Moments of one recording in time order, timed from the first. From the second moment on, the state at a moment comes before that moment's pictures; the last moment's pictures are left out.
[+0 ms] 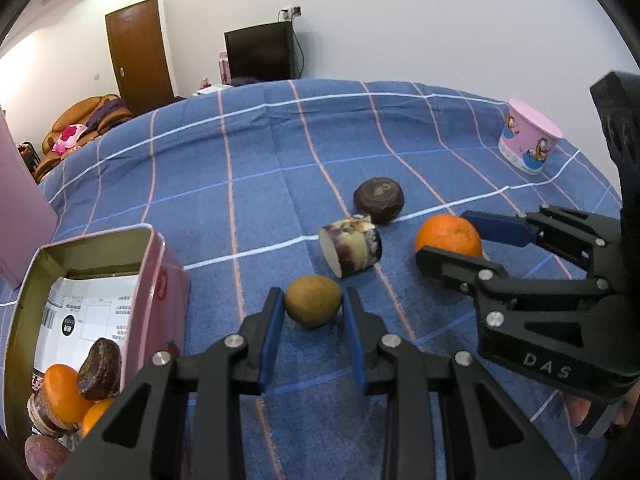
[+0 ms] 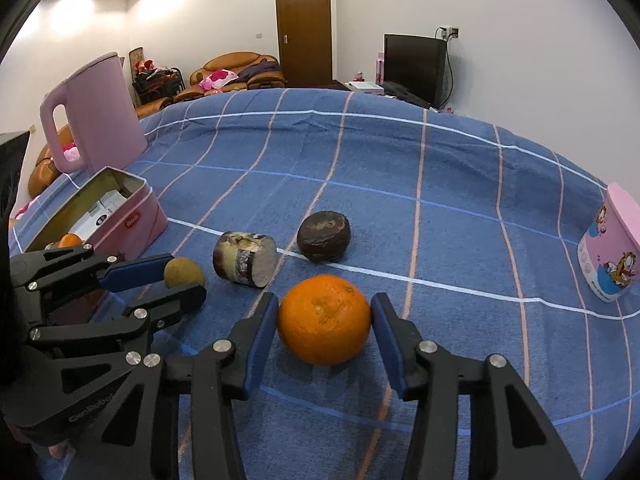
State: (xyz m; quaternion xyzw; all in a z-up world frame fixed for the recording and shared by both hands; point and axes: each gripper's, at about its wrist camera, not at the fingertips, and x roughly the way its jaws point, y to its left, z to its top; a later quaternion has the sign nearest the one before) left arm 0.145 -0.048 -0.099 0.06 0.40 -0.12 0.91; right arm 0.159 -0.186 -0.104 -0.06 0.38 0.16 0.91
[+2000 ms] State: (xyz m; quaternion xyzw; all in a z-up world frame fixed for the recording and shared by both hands) left arm 0.107 -0.038 -0.071 0.05 0.29 -0.11 0.95; right arm 0.107 -0.189 -0.072 -0.06 0.24 0.19 0.95
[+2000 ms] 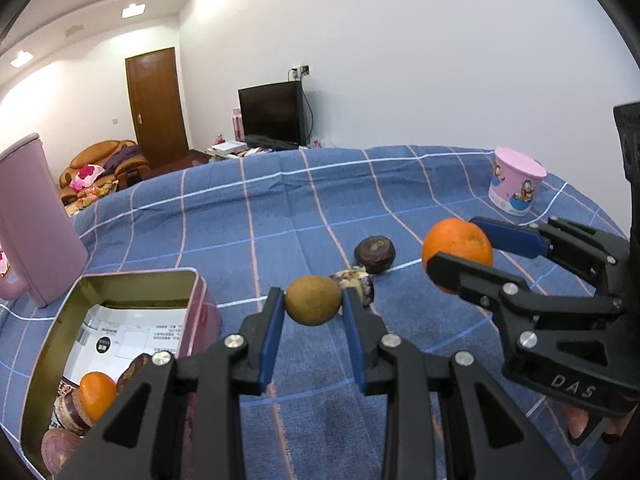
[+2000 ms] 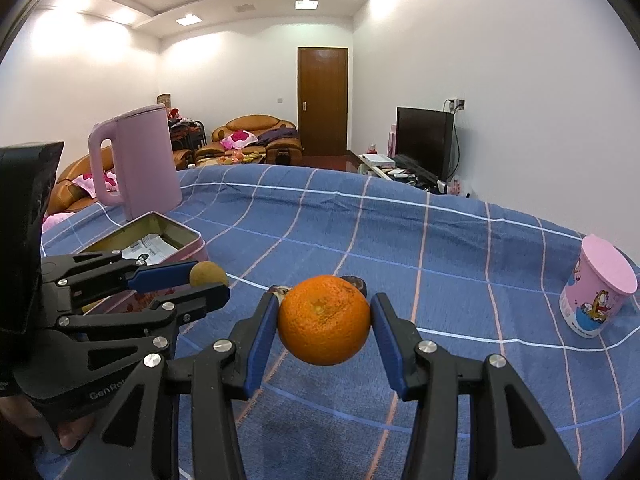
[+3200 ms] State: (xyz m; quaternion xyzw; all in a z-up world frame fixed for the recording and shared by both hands) left arm 0.079 -0.042 -0.056 0.08 0.21 -0.09 0.97; right arm 0.082 -0.194 -0.064 -0.06 0.18 0.19 0.96
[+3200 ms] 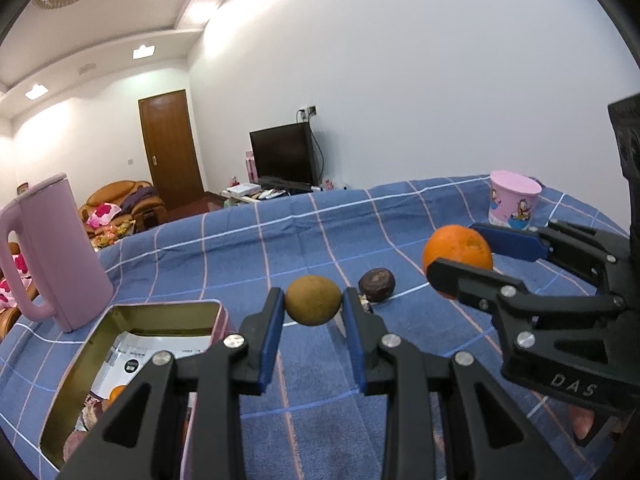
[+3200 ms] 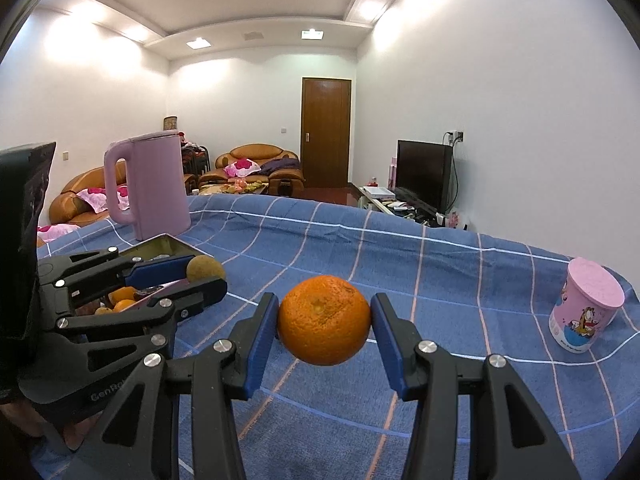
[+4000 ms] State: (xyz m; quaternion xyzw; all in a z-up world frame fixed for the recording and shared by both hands) left arm 0.065 -0.030 -0.055 0.07 0.21 -0.07 0.97; right arm 0.076 -0.177 -0.065 -0.08 0.19 0.22 0.95
